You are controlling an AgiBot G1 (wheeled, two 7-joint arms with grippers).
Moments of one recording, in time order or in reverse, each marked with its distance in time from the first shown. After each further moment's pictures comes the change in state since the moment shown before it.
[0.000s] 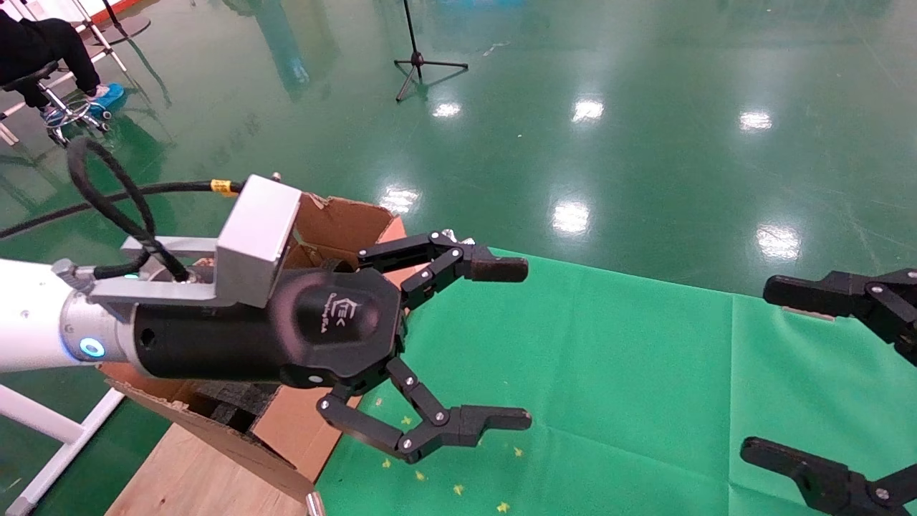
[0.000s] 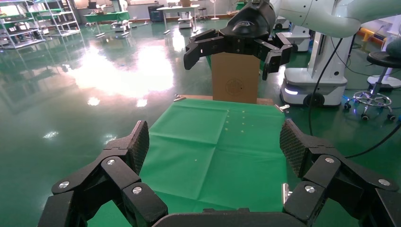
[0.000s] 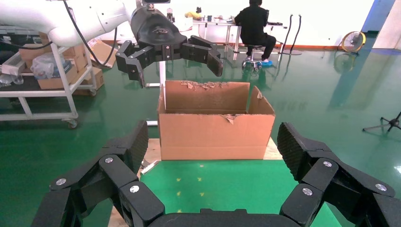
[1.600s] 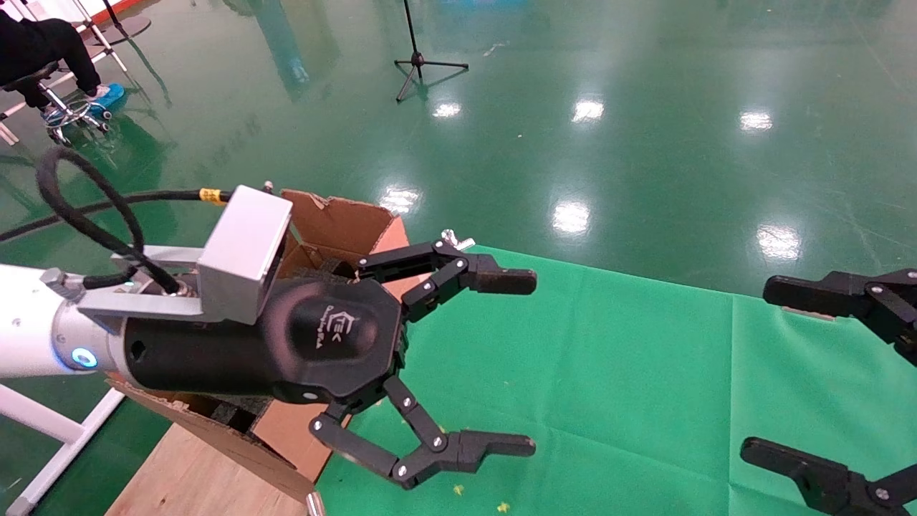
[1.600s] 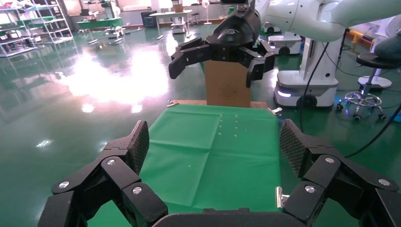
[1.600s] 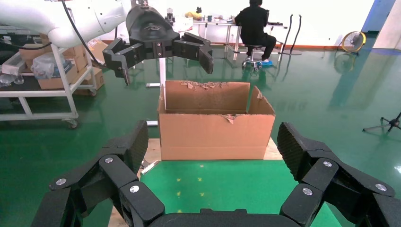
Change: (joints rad) left arm 0.007 0.001 -0.007 -0.011 -0.008 0.006 0.002; right arm 0.000 0.000 0.000 0.000 0.000 0.000 0.000
